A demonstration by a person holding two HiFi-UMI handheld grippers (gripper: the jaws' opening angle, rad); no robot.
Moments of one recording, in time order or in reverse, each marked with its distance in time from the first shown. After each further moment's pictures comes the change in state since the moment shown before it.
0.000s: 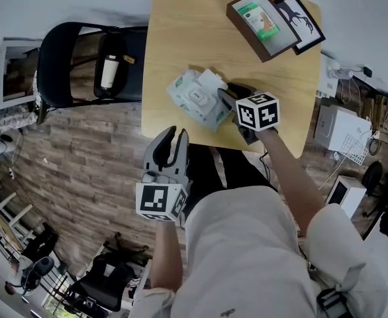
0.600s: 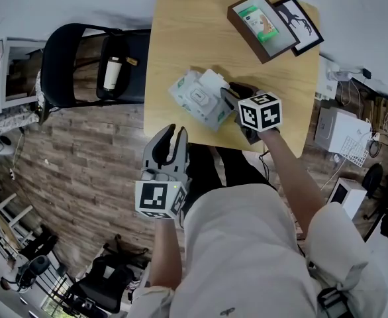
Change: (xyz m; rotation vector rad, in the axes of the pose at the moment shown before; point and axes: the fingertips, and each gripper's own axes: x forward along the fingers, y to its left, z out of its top) left arm -0.007 0.002 0.009 0.021 -0.026 0.003; right arm -0.012 0.005 0.011 -0.037 -0.023 -0.010
